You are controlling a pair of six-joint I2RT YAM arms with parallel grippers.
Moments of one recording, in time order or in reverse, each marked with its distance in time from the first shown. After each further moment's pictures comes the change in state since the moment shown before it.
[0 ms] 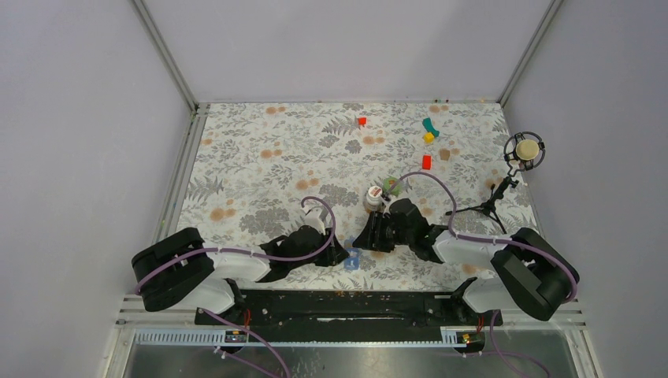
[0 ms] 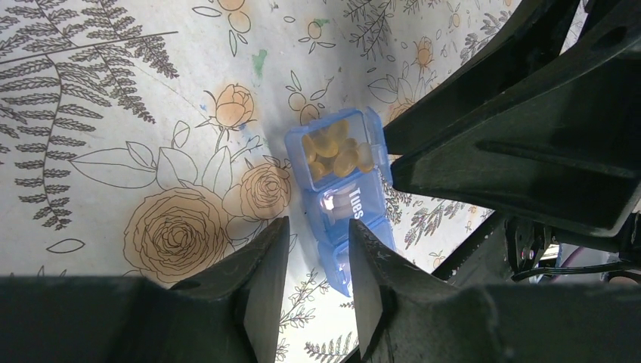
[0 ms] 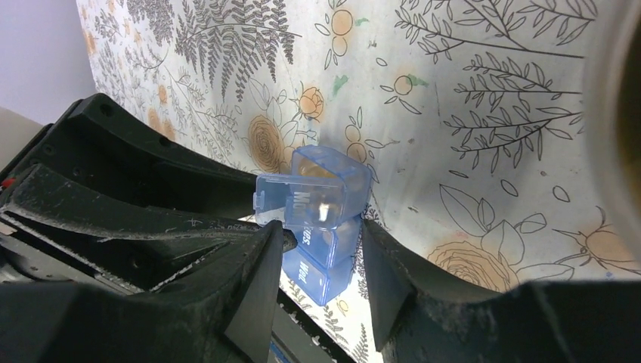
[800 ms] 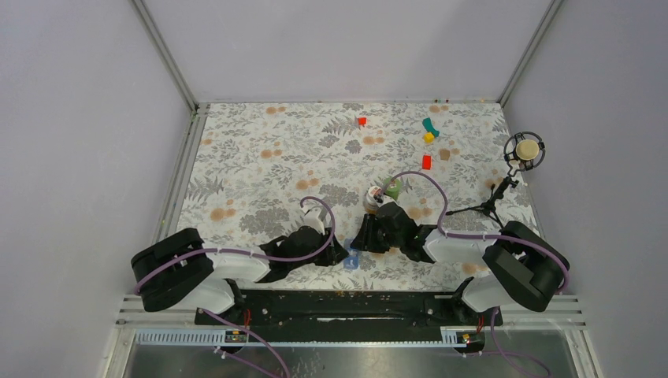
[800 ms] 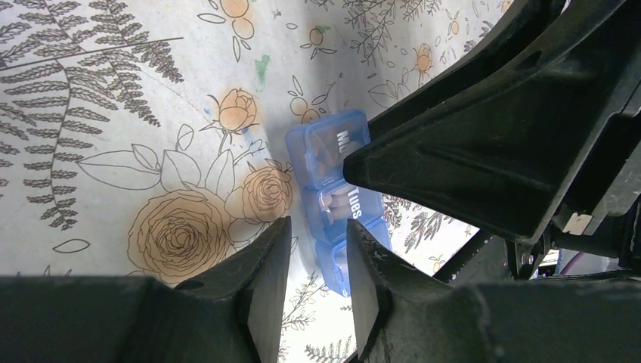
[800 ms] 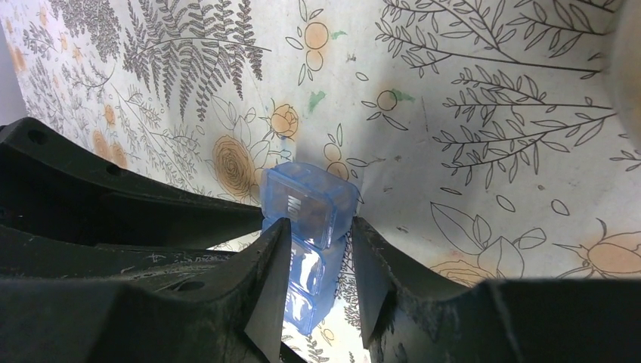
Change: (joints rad) left arm -0.003 -0.002 -0.002 0.010 -0.019 -0.002; right arm 0.111 0.072 0.056 -0.043 0.210 -0.010
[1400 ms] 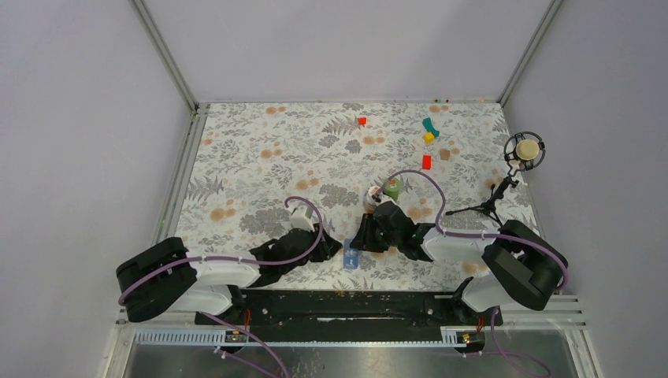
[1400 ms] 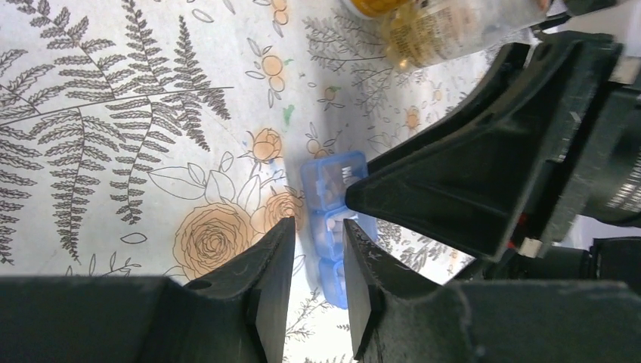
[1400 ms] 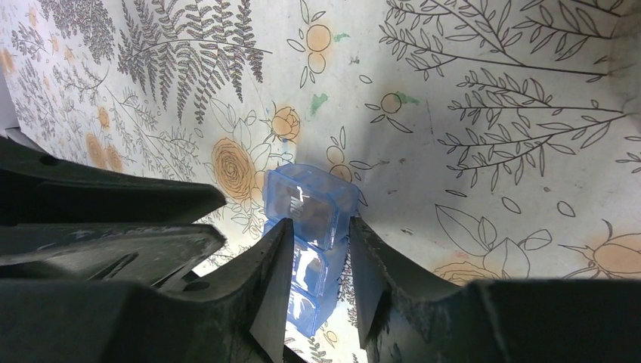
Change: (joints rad) left arm 0.000 -0.145 -0.072 0.023 -0.140 -0.053; right arm 0.016 0.011 0.033 -0.046 0.026 0.003
